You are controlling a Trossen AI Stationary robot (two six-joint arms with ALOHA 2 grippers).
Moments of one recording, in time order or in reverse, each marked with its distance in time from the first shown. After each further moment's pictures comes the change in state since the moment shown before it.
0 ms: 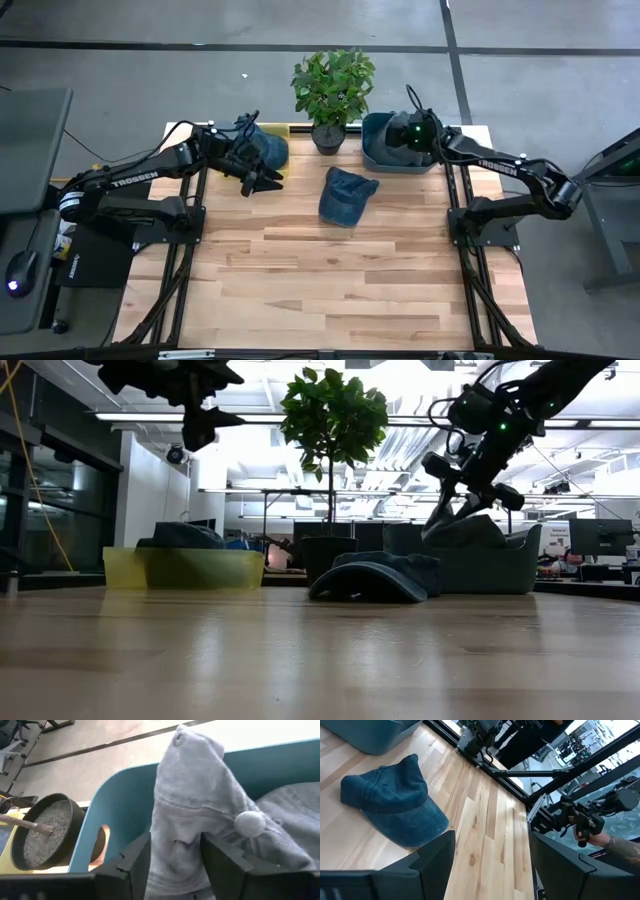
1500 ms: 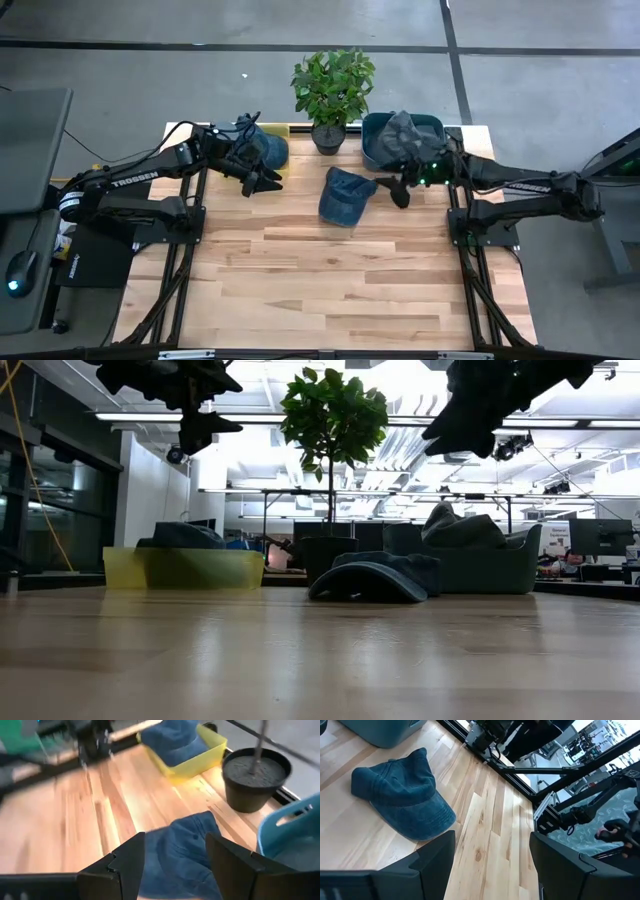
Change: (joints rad) left arm 0.000 0.000 0.000 -0.040 -0.026 0.008; right arm 0.457 -0.275 0.001 -0.069 -0.304 -0.546
